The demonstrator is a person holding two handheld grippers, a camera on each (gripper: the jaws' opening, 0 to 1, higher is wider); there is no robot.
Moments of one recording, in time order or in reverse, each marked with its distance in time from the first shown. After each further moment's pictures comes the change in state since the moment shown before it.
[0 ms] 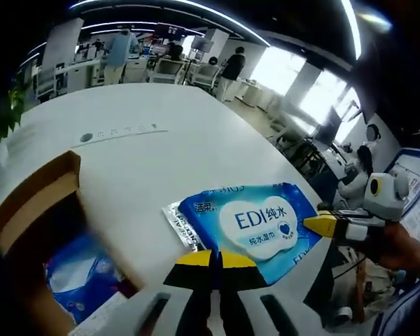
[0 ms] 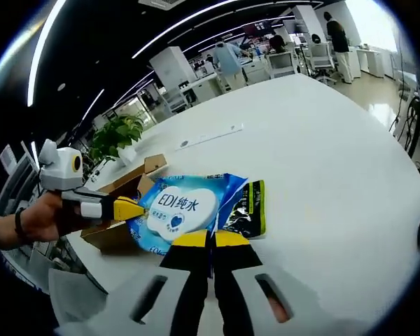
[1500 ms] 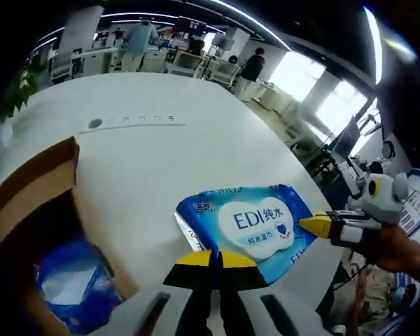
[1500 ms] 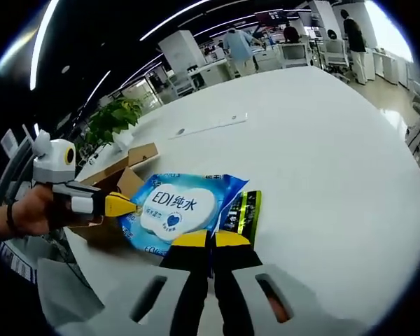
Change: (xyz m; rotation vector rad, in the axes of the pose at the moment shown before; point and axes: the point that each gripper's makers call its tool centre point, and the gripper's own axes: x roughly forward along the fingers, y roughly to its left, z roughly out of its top) left arm 0.031 0.034 0.014 -0.114 0.001 0.066; right arm 0.060 -0.025 0.020 -0.091 0.105 0.039
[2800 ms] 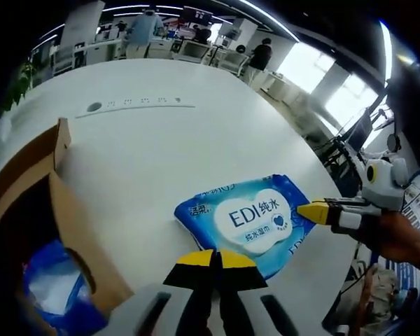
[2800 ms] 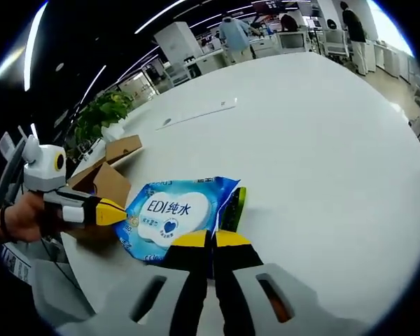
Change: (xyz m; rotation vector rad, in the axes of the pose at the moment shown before) left arm 0.032 0.012 -0.017 -0.018 0.065 0.048; right arm 0.033 -0.036 -0.014 0.033 0.061 -0.014
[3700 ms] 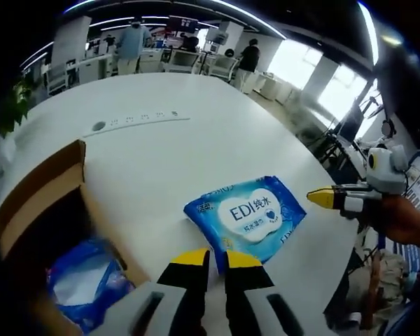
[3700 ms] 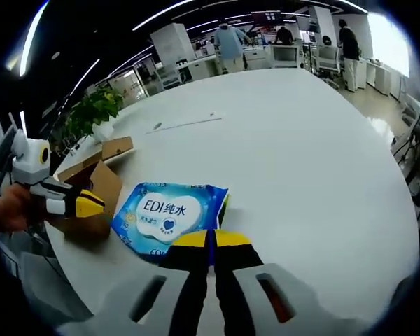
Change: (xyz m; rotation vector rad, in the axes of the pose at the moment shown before) left arm -0.037 0.006 0.003 0.099 -0.041 0.004; right arm -0.041 -0.001 0.010 -0.059 -0.041 -0.115
